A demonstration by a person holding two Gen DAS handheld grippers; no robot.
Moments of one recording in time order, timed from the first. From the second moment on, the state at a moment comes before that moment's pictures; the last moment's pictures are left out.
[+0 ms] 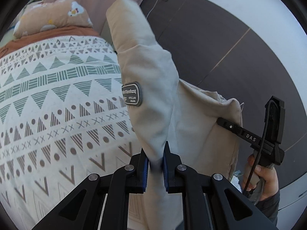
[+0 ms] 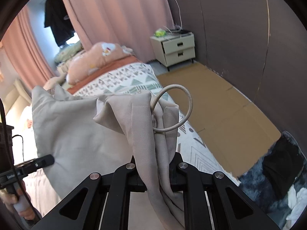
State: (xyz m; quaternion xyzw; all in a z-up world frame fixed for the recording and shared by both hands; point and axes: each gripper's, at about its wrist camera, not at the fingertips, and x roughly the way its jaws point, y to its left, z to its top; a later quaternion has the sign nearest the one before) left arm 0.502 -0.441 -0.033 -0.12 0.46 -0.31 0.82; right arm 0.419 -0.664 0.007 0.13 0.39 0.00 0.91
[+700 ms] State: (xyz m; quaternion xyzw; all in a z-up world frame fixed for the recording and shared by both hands) left arm 0.548 -0.421 -0.151 -0.13 0.56 -0.27 0.77; right arm 0.364 -0.712 -0.064 0.14 0.44 -0.16 0.87
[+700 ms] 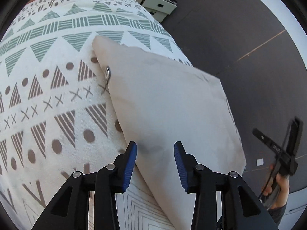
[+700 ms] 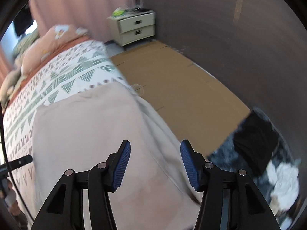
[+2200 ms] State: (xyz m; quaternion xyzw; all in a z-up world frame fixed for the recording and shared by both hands) left arm 0.494 -0.452 -0.198 -0.12 0.59 -0.30 0.74; right arm 0.293 -0.763 -0.212 0.50 0.36 -0.09 0.78
